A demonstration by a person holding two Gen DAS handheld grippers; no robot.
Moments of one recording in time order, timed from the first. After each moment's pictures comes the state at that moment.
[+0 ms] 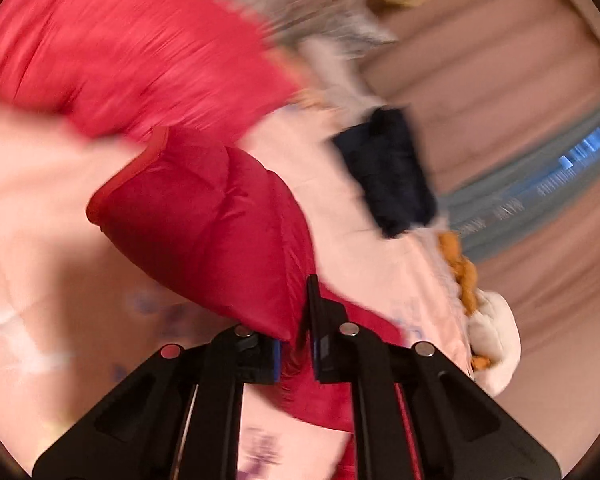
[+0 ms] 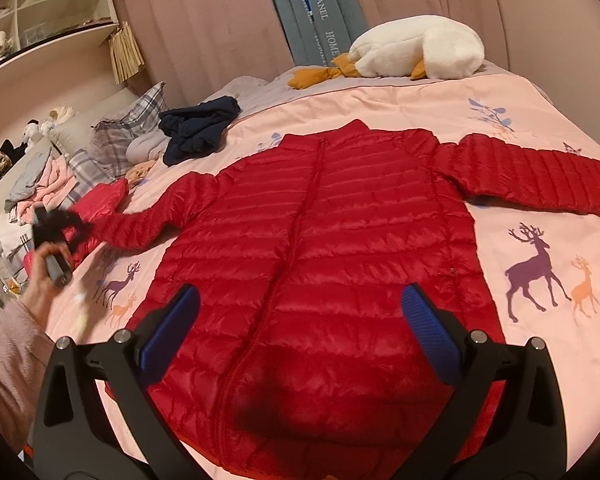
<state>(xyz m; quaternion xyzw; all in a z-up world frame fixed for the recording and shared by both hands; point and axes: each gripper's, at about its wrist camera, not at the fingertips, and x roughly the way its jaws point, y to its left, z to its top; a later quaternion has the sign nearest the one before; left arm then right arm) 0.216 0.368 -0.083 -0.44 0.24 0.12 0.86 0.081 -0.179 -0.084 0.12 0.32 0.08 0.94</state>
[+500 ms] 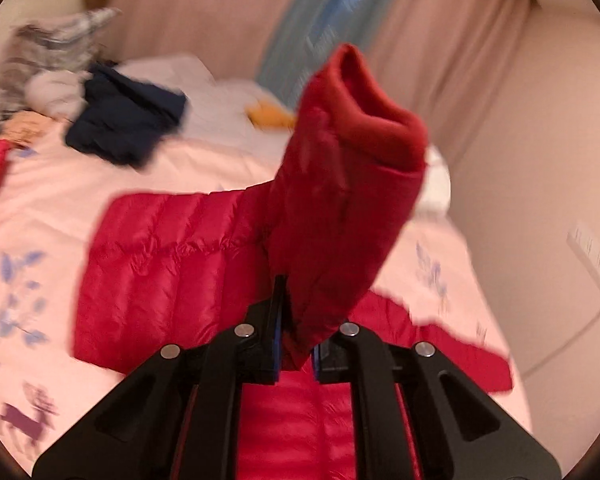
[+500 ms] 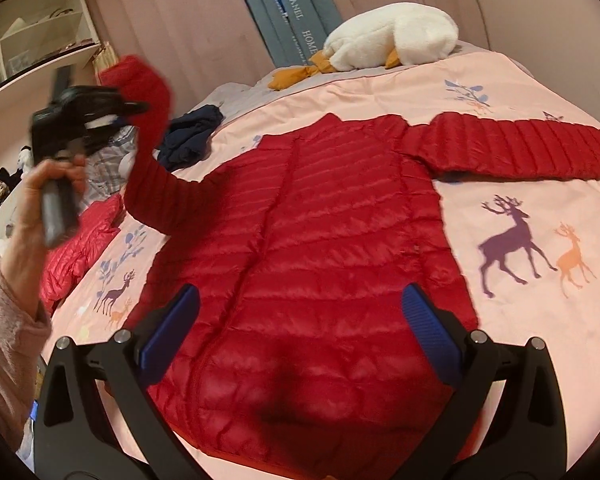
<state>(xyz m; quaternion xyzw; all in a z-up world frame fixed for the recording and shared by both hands) 0.285 0.023 0.000 -0.15 0.33 -0.13 0.92 0.066 -0.222 -0.096 0.16 0.33 0.06 0.93</state>
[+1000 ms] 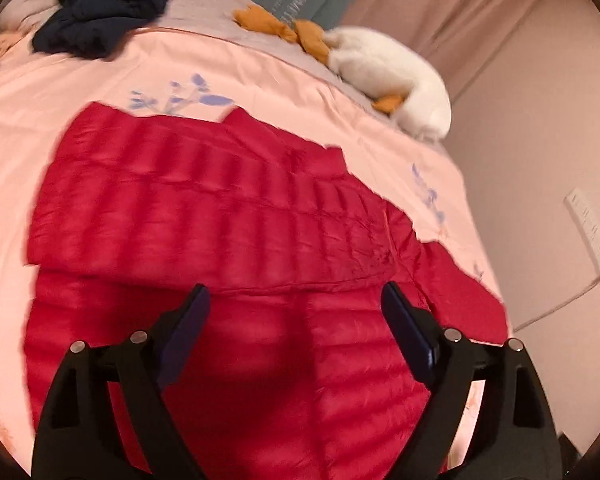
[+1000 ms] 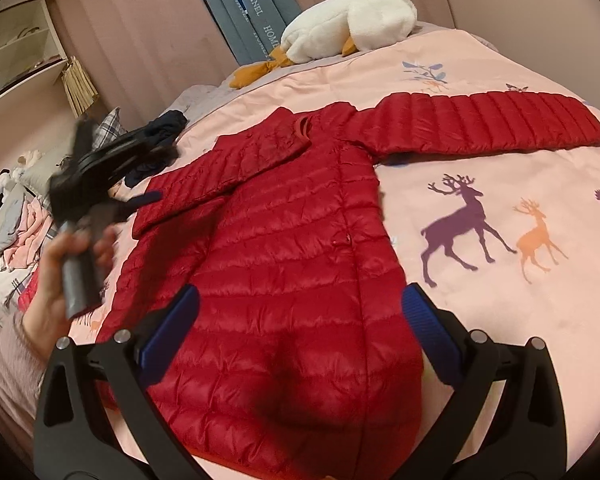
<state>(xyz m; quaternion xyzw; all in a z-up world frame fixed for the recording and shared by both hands) 0.274 0.030 -0.082 -0.21 0.42 -0.18 0.87 0.077 -0.265 -0.109 0.19 0.35 0.03 0.92</state>
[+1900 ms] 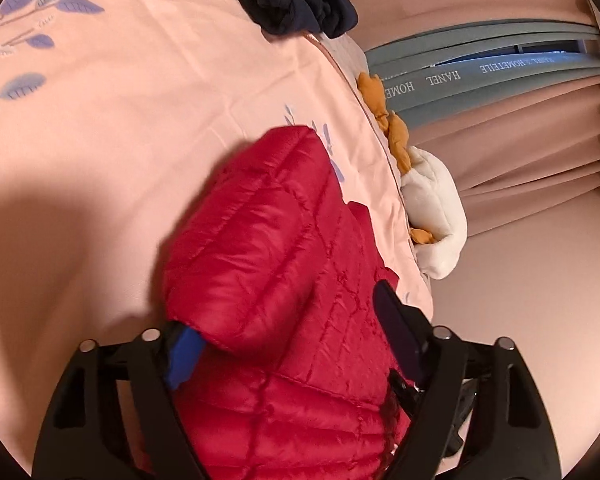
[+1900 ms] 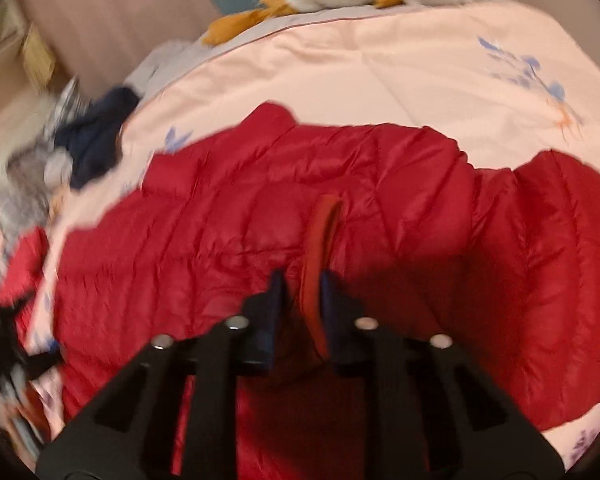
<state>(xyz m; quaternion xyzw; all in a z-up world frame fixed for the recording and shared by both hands) 0.324 0.177 -0.168 -0.48 0.37 -0.11 0.79 0.362 -0.245 -0.145 0.13 0.44 0.04 0.89</state>
